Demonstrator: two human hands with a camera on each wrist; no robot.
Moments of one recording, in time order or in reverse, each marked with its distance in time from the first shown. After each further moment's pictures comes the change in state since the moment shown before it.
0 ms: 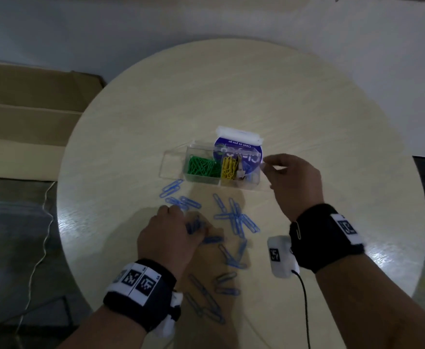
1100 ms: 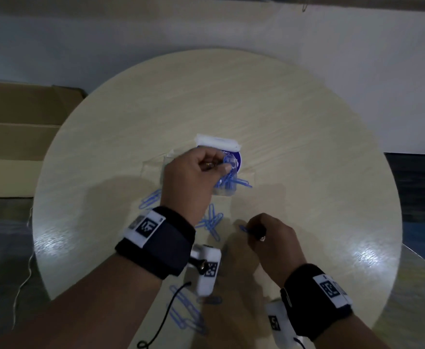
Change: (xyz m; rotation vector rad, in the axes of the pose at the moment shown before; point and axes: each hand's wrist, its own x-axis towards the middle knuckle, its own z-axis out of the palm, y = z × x) left_hand 0.041 0.117 -0.069 -1.050 0.173 0.305; right_hand -0.080 0.062 0.001 -0.067 -0.222 0.001
